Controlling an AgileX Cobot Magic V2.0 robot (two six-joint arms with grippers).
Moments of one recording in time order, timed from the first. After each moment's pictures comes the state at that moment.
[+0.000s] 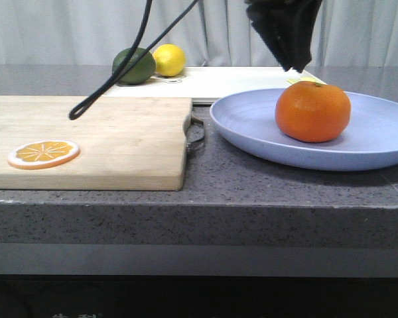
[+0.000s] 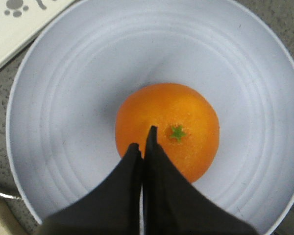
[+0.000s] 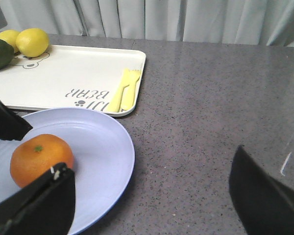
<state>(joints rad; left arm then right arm) -0.88 2.11 -2.21 -0.02 1.24 -0.04 0.04 0.46 -0.57 0.01 0.43 0.03</state>
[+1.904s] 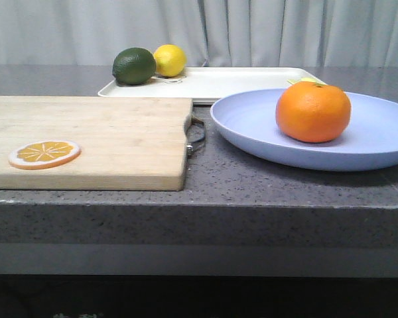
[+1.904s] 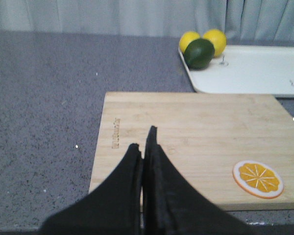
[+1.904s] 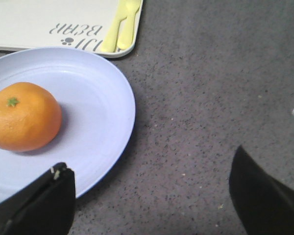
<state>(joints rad) -0.18 0.06 -0.45 0.10 0.62 -0.14 0.04 0.71 -0.60 0.04 0.49 0.03</state>
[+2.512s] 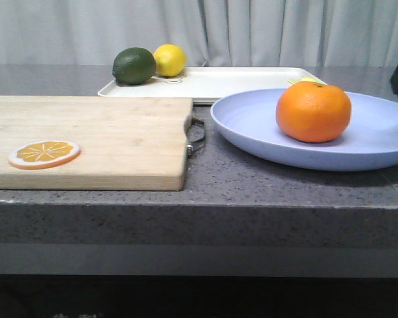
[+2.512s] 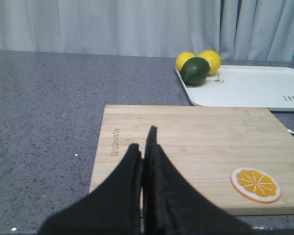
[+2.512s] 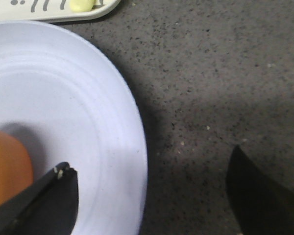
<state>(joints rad) -0.18 0.00 -0.41 0.10 0.60 -0.15 0.04 1.32 -0.91 0.14 0.53 0.12</state>
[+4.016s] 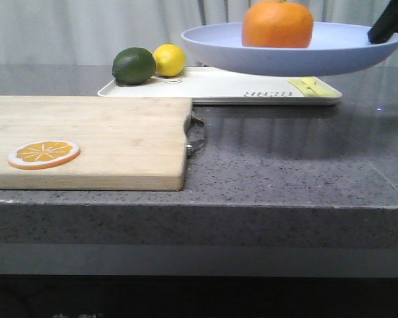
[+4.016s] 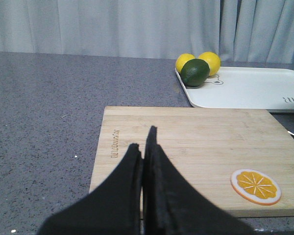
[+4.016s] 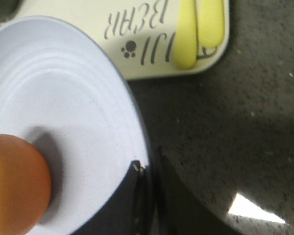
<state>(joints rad) -0.18 0.00 -0.41 0.10 0.60 -0.15 -0.13 1.57 -1.33 0.71 0.91 -0.24</state>
